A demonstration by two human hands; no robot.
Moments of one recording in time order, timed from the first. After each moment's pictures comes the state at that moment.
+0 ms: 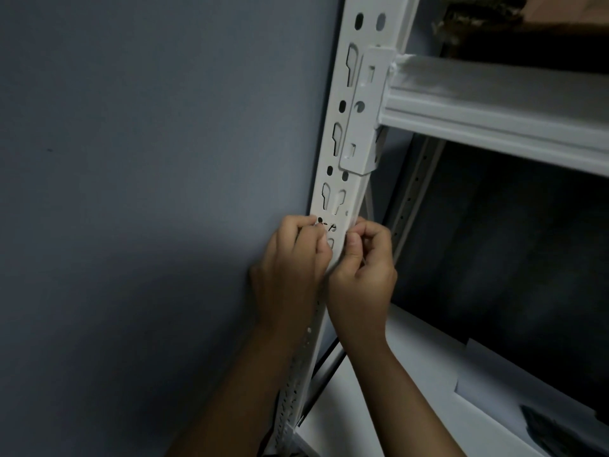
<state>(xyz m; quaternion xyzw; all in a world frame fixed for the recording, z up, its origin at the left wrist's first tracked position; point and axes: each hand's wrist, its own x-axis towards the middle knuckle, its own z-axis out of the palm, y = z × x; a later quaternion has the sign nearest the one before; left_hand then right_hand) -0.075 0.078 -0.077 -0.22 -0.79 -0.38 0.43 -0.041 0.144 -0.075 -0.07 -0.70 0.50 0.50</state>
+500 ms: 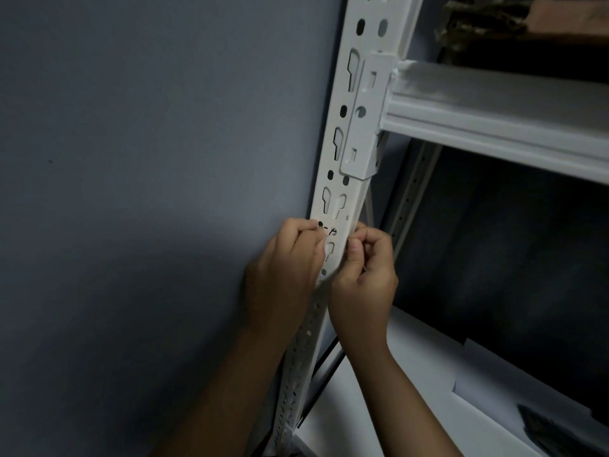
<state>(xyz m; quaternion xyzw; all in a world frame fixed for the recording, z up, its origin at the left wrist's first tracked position) -0.081 0.067 -0.075 -0.28 -0.79 -0.33 0.43 -0.043 0.146 -0.078 -0.09 -0.71 0.51 0.49</state>
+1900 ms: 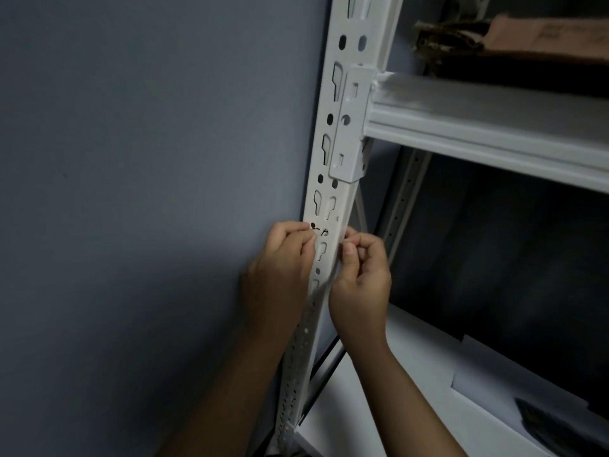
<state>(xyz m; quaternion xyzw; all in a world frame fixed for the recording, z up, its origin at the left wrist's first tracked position) -0.074 0.067 -0.076 -0.26 -0.78 -0.42 0.39 -0.038 0.153 -0.080 -0.08 -0.69 0.57 0.45</state>
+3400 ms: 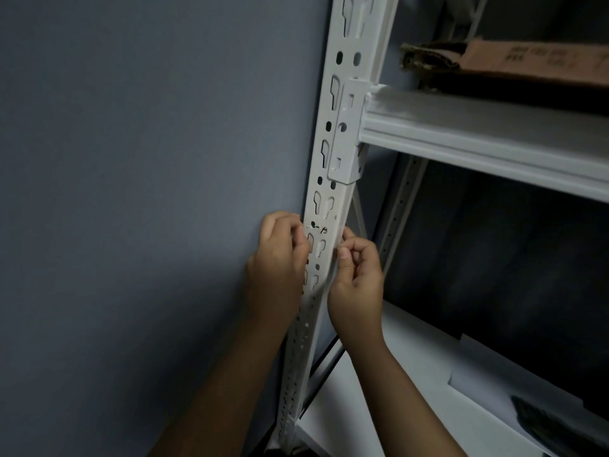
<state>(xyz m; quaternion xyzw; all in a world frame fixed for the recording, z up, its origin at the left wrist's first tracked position) -0.063 0.066 -0.061 -0.20 -0.76 -0.51 0.35 -0.026 0.148 -0.079 -0.04 -0.68 0.62 0.40</state>
